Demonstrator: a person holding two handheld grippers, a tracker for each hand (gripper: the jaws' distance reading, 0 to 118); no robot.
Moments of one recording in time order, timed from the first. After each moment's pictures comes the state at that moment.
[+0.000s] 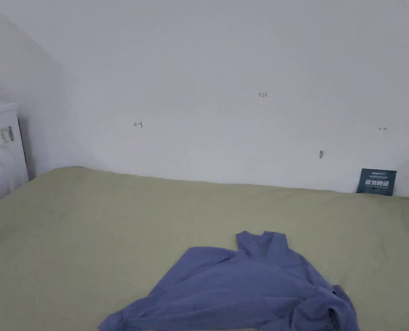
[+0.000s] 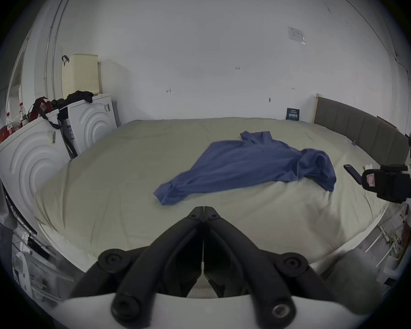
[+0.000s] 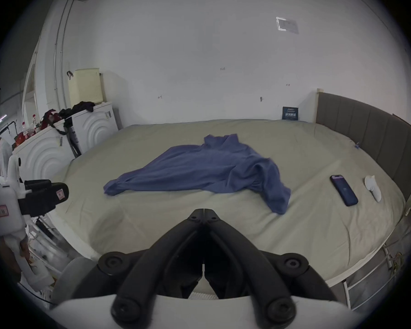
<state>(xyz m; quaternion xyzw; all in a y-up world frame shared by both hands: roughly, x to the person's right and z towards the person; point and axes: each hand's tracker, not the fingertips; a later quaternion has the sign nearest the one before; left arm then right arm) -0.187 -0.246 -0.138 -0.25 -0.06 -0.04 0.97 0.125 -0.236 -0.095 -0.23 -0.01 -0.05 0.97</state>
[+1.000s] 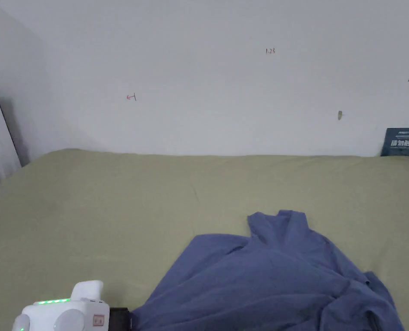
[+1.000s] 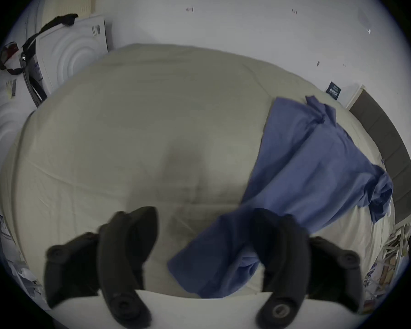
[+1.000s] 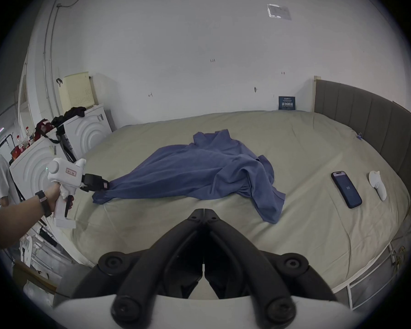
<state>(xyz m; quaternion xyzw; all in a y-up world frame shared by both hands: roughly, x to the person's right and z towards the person) -0.259 -0.338 -0.433 -0.47 -0.05 0.04 0.88 0.180 -0.233 -0.149 -0.26 -0.02 -0.08 0.96</state>
